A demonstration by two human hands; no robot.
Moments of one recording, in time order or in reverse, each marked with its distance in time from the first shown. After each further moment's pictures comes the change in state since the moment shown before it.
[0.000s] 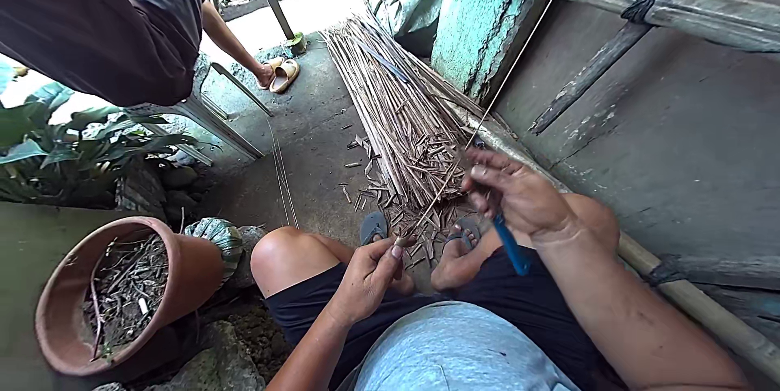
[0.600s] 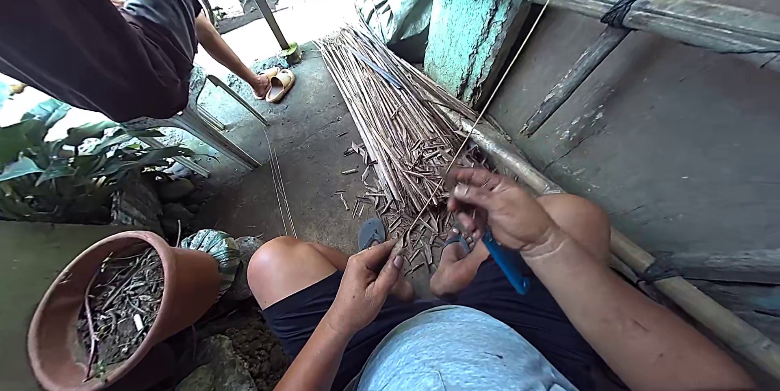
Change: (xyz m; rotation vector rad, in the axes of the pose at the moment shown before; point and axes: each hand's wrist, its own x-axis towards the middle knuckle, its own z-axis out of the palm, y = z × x) left_hand 0.001 -0.006 0.005 0.156 0.097 0.114; right_hand -0.007 0.013 0.002 0.043 -0.057 0.079
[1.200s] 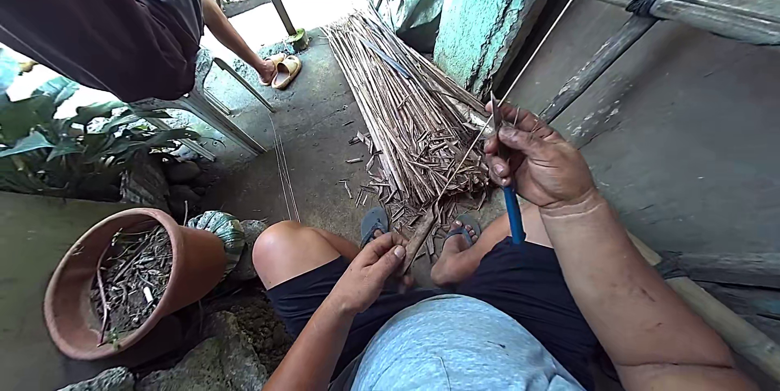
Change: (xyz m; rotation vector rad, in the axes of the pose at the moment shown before) left_hand -0.006 -0.003 -0.002 -0.606 -0.250 -0.313; right_hand 0.020 -0.036 -0.013 0.068 0.011 -0.292
